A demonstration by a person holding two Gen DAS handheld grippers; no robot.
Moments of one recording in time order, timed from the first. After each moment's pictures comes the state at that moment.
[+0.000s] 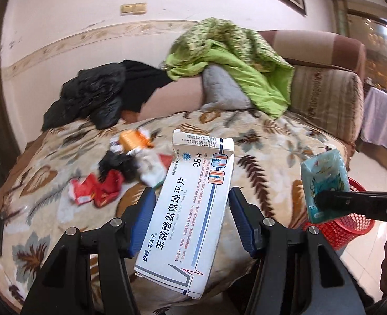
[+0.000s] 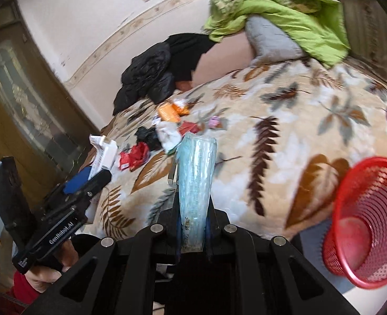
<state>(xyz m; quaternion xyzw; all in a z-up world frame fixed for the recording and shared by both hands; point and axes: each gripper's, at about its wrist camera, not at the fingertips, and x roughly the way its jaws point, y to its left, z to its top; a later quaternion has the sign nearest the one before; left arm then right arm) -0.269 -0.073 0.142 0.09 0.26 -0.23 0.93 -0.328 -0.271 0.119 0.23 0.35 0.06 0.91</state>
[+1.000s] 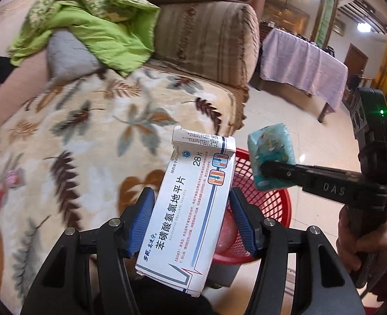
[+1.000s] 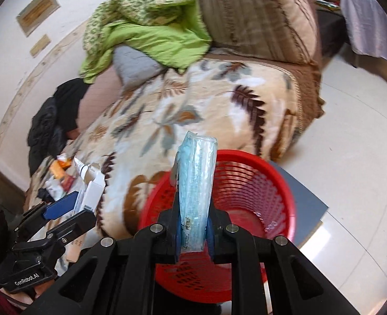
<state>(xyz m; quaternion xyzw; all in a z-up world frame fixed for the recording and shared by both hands) -0.287 -0.333 0.099 0.16 0.37 -0.51 0.76 -0.410 -0.469 0.087 0.30 0.35 -0.19 0.86</state>
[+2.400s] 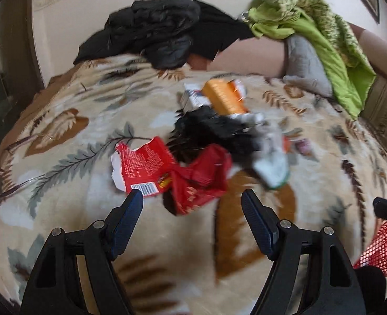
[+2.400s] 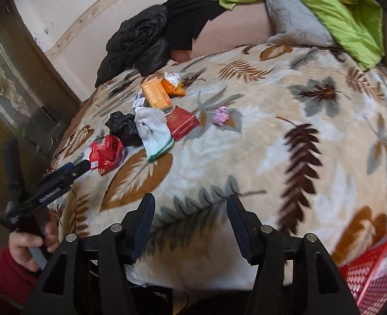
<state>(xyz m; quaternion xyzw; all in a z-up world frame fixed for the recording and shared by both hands) -0.072 0.044 0.060 0.01 0.40 -0.10 0.91 -0.160 -0.232 0.078 0.17 0.44 0.08 0.88</state>
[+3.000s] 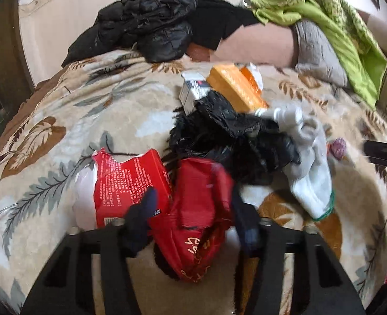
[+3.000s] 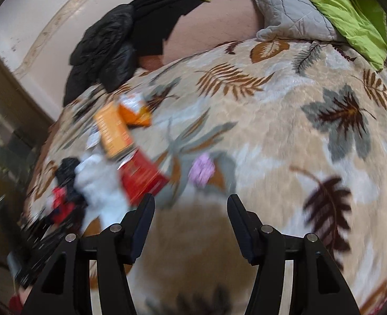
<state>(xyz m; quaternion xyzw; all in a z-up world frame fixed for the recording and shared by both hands) -0.018 0.021 0.024 0.04 0.38 -0.10 0.92 -0.025 -0.253 0.038 0.19 0.45 0.02 0.87</state>
